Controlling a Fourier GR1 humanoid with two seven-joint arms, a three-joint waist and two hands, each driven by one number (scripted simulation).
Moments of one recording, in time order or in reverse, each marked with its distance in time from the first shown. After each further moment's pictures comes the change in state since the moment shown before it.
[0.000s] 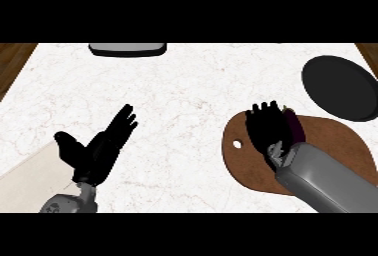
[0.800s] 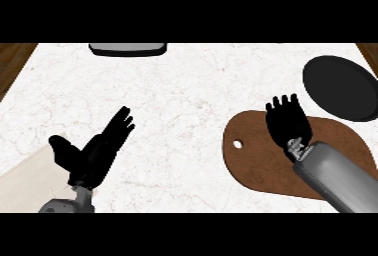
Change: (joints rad) left arm 0.034 -0.025 0.046 -0.022 -0.032 -0.053 0.013; right arm 0.069 -0.054 -0.067 0.083 0.292 -0.062 -0.182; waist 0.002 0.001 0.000
